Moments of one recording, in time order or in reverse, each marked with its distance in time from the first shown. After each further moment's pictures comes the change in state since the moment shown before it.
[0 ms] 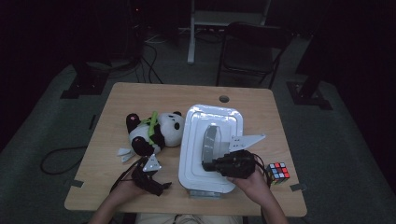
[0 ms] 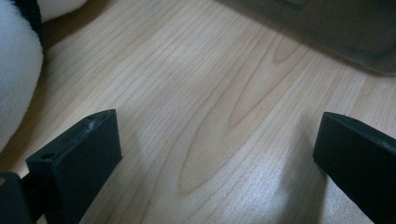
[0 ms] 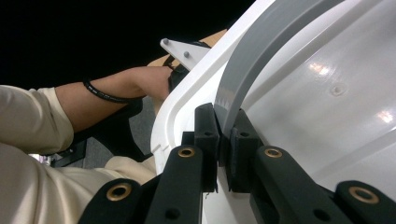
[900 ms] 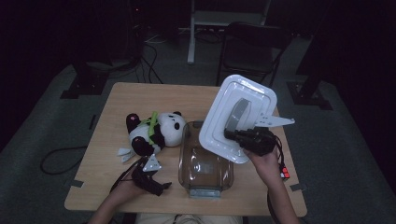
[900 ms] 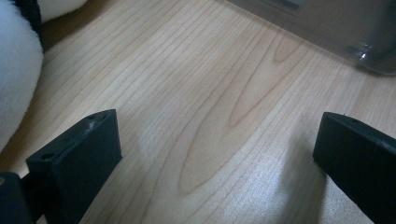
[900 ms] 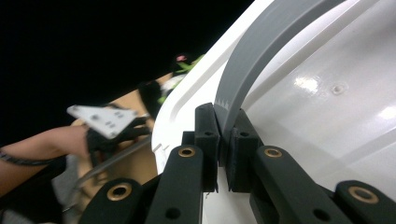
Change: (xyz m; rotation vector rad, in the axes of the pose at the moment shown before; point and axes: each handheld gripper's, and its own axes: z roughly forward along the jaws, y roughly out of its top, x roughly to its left) left arm 0.000 0.000 0.000 0.002 -0.001 0.000; right arm -0.050 0.014 -0.050 -0.206 -0.279 0.051
